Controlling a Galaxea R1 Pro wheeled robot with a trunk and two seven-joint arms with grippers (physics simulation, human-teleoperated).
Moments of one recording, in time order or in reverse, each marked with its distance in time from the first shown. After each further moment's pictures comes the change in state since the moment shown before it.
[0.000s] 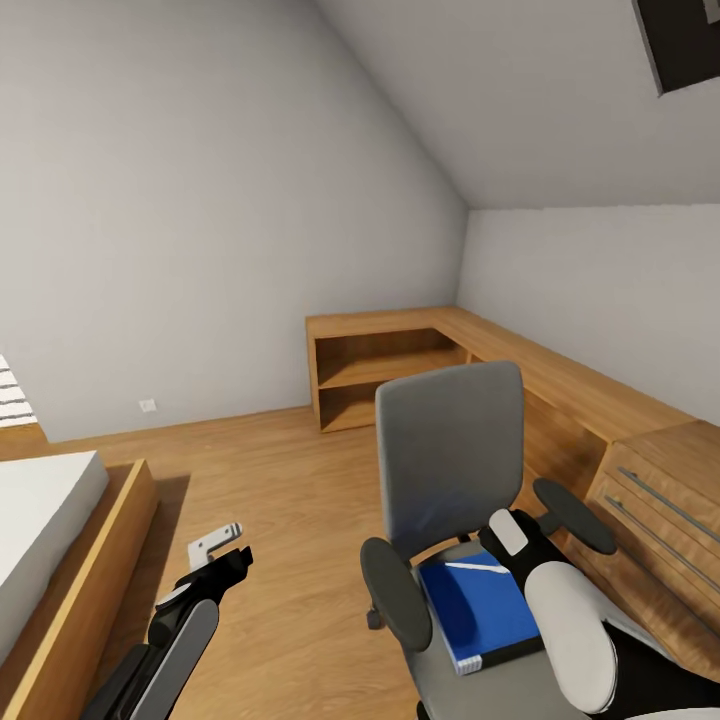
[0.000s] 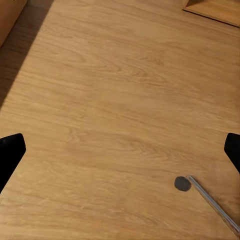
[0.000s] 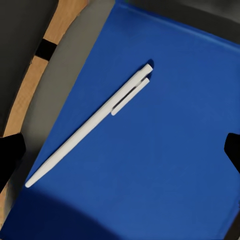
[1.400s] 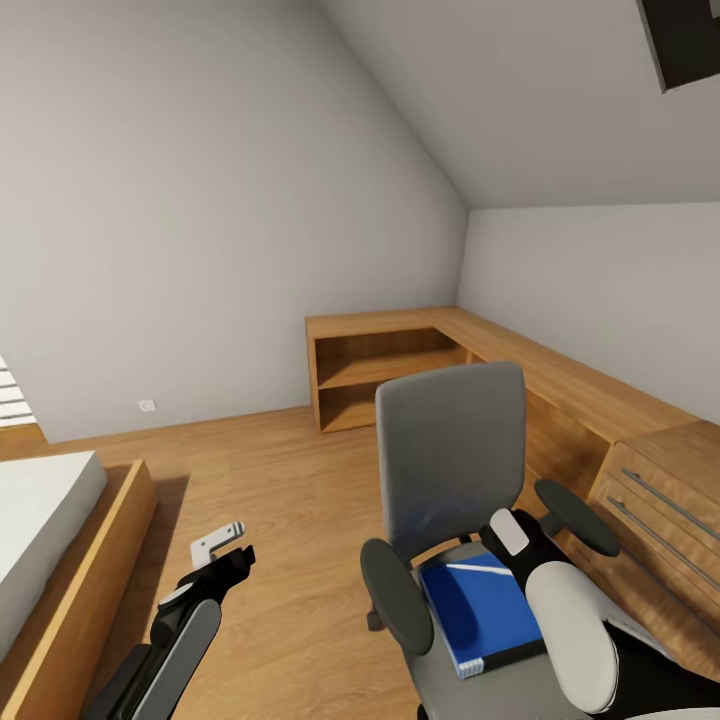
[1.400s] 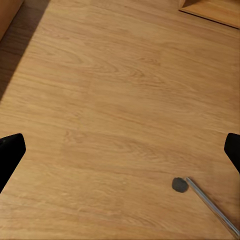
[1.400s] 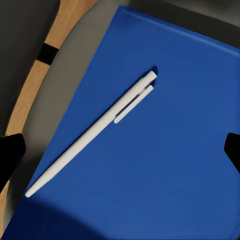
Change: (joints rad) left arm 0.000 -0.003 -0.009 -0.008 0.000 -0.001 0.002; right arm 0.000 -0.003 0.001 -0.001 0.003 -0.003 0.002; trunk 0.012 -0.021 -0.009
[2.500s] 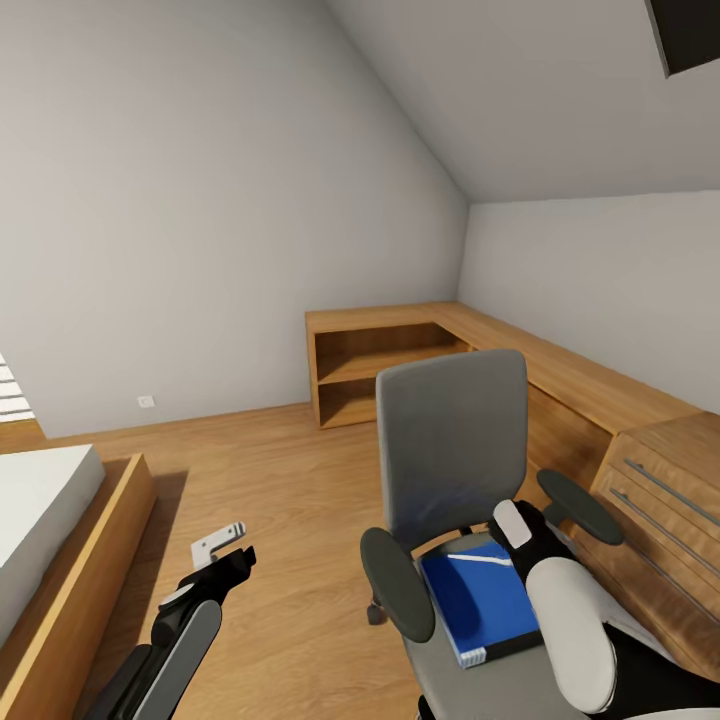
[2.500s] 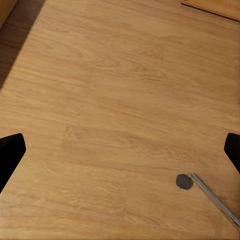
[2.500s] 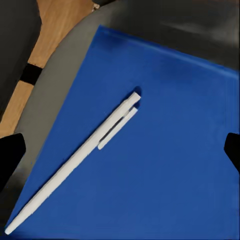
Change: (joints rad) left arm 0.000 0.000 -0.004 0.004 0.001 0.001 0.000; right arm 0.000 0.006 0.000 -0.073 -0.002 -0.002 -0.067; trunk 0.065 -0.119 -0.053
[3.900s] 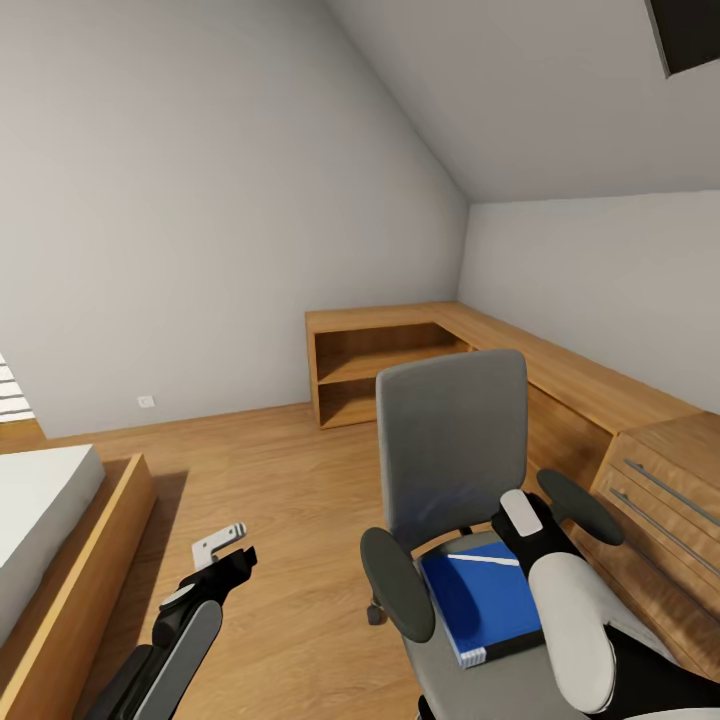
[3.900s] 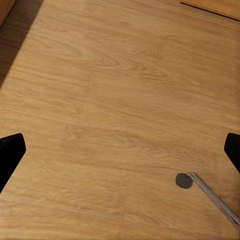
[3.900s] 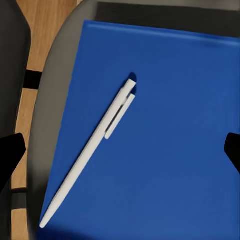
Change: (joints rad) left arm 0.000 0.000 -0.004 0.000 0.002 0.000 0.000; right arm -0.001 0.001 0.005 -0.070 -0.226 -0.022 -0.126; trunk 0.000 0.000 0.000
